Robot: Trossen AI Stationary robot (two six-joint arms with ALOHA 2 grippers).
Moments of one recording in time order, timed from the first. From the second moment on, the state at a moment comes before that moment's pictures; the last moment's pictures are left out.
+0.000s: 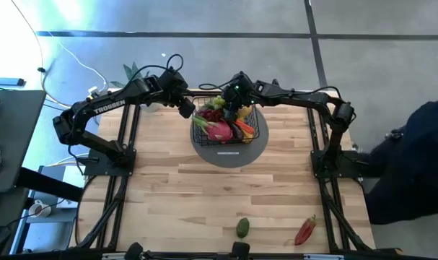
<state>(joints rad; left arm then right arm) 0.70 1.39 1.20 -0.76 -0.09 -0.21 -0.48 1.85 1.42 -0.33 -0.10 -0.26</state>
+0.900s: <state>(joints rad) 0.70 1.39 1.20 -0.76 -0.09 -0.08 -0.42 1.85 1.53 -0.57 0.11 -0.13</state>
